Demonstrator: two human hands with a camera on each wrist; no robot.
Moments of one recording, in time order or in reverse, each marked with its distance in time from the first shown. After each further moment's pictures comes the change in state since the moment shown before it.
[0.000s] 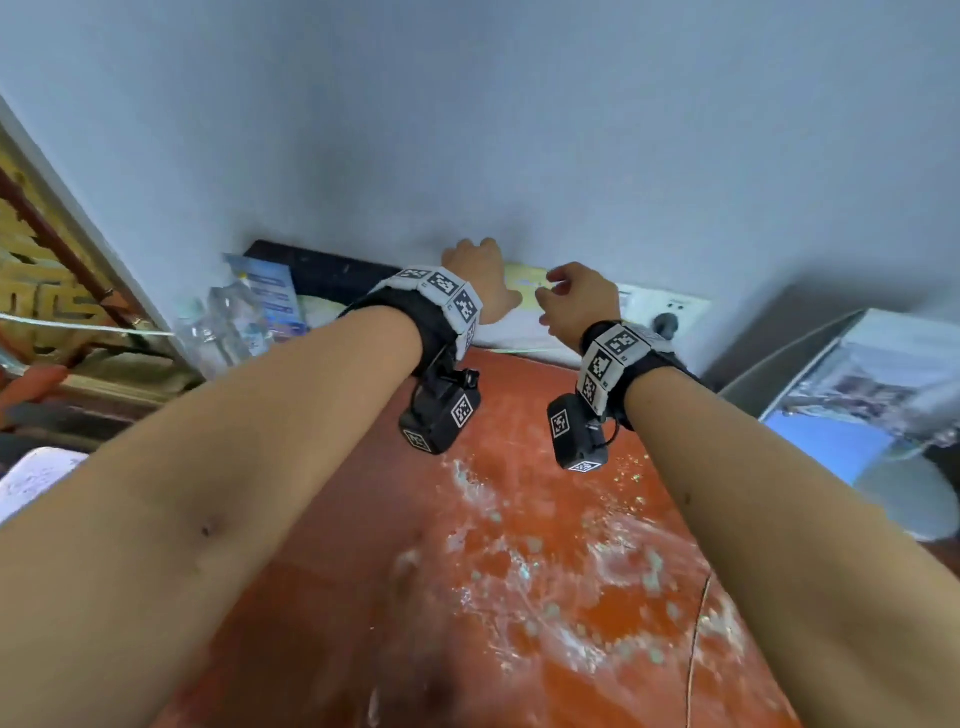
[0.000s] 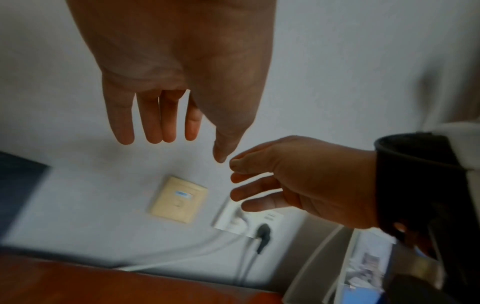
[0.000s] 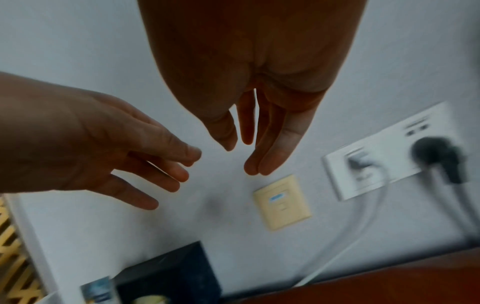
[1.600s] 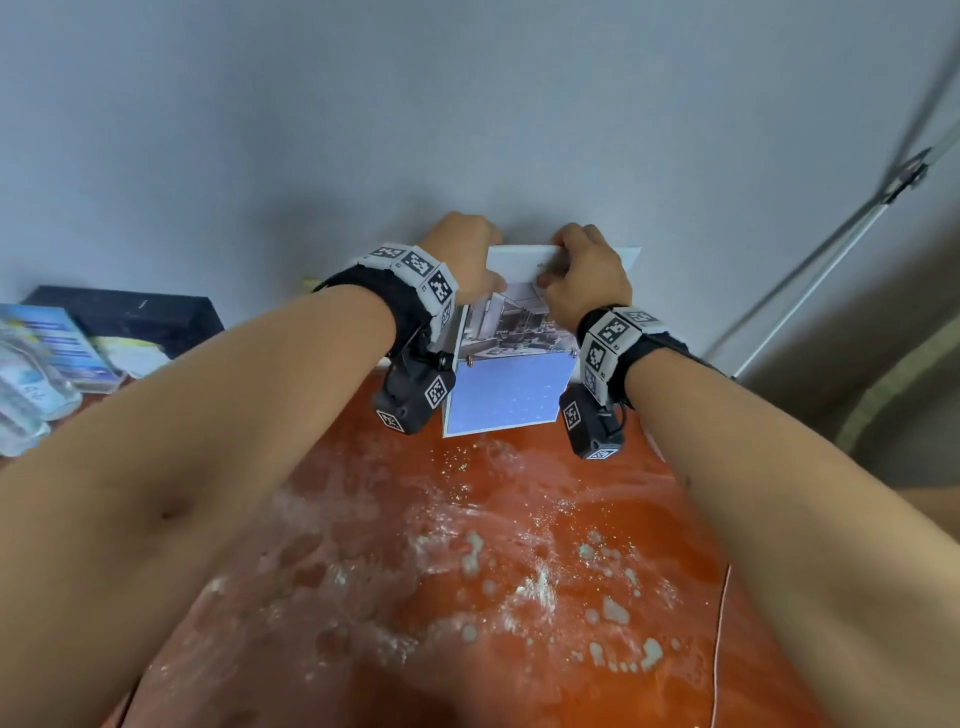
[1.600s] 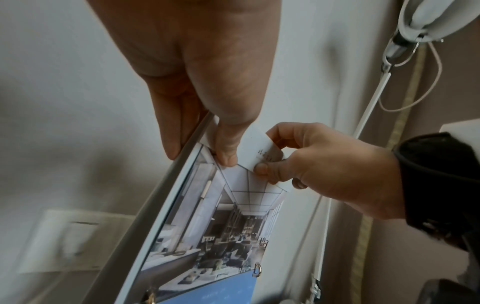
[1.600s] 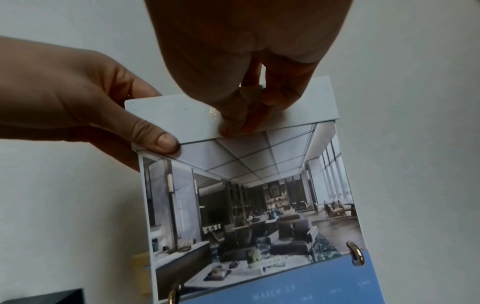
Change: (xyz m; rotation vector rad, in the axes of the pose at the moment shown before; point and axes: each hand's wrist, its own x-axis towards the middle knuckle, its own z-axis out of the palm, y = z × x) left_hand -0.016 0.251 0.036 0.033 0.071 0.413; right_hand -0.028 0.131 -0.251 -0.288 0.283 -0.186
